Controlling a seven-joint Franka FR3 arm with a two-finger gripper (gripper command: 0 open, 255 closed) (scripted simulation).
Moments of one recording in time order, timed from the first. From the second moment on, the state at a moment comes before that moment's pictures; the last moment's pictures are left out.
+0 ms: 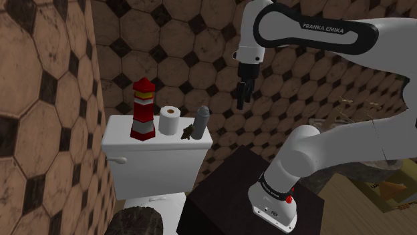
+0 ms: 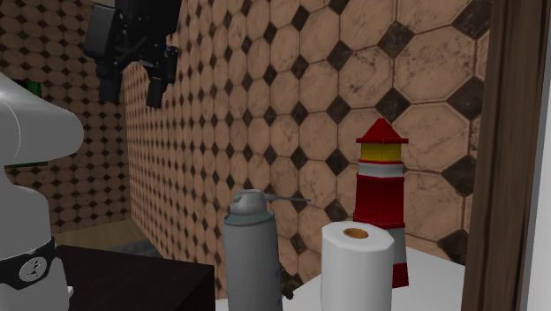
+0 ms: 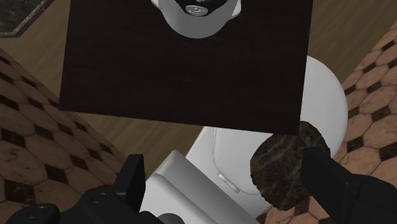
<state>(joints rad) 0.02 -0.76 0.03 -2.46 0.03 1.45 -0.11</state>
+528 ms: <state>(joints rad) 0.03 -0.52 -0.02 -2.37 0.02 1.60 -0.21</state>
